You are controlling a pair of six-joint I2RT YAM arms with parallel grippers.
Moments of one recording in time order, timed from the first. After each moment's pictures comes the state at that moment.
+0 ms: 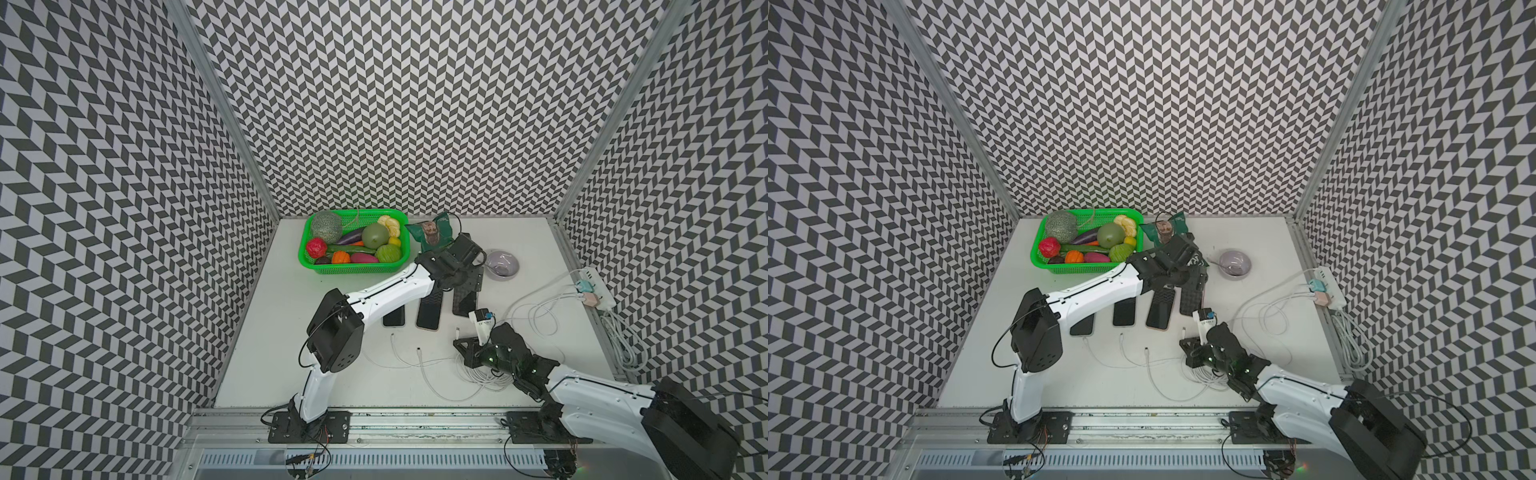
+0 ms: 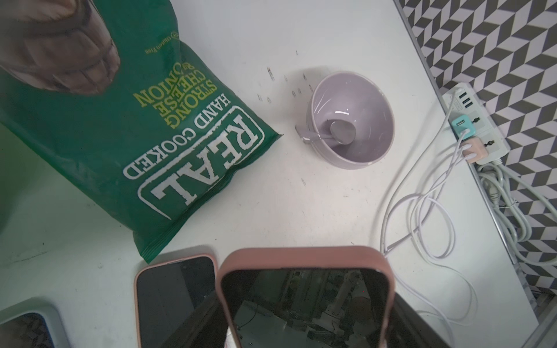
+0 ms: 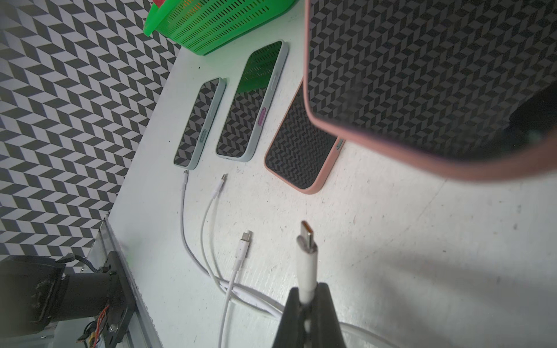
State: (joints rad) left arm -0.91 2.03 1.83 -0.61 -0.09 -0.55; right arm 0.76 1.05 0.18 0.29 -0.14 0.65
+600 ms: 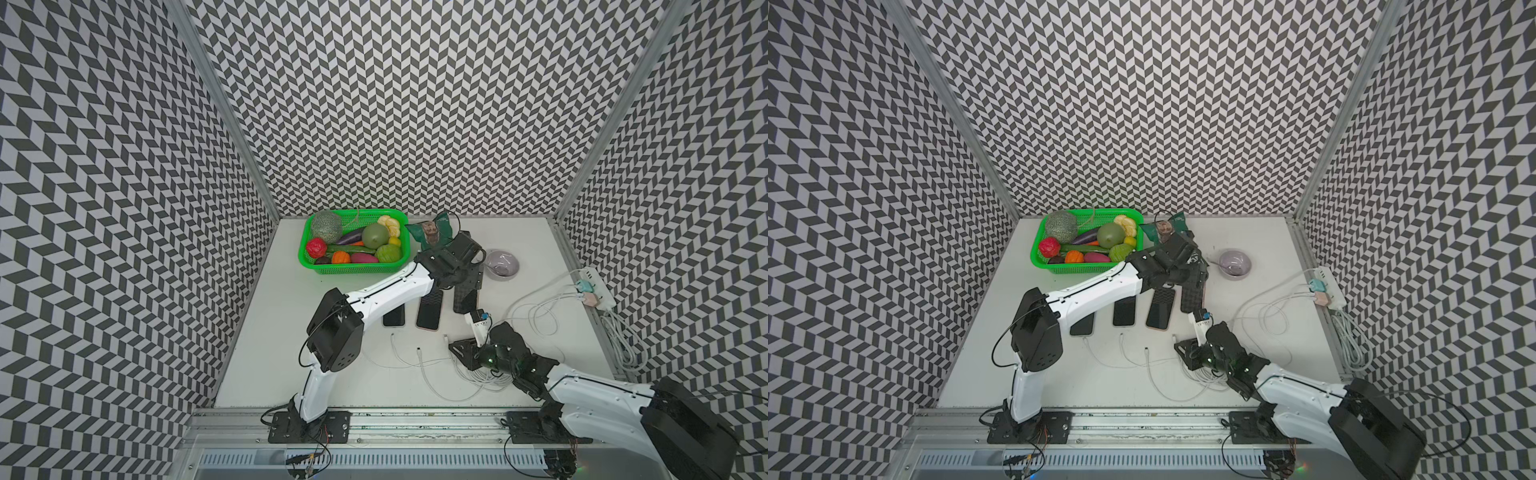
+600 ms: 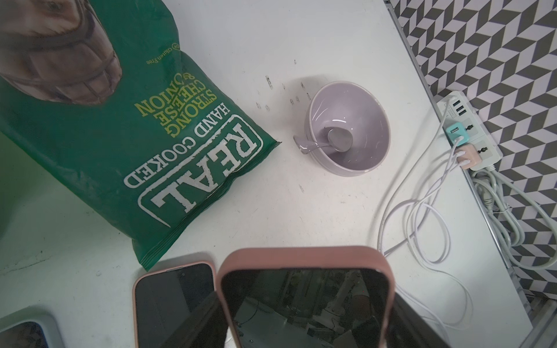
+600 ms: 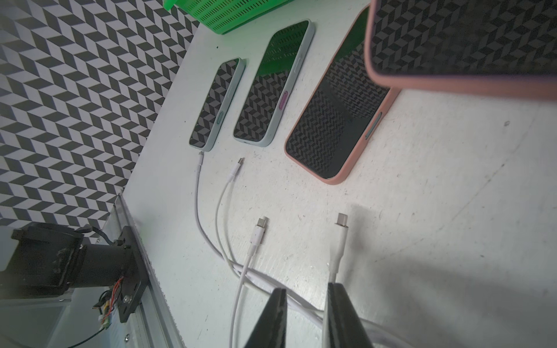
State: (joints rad) left arm -0.91 2.04 1.84 -0.60 -0.08 -0.55; right arm 0.76 1.05 0.19 0.28 -0.21 0.61
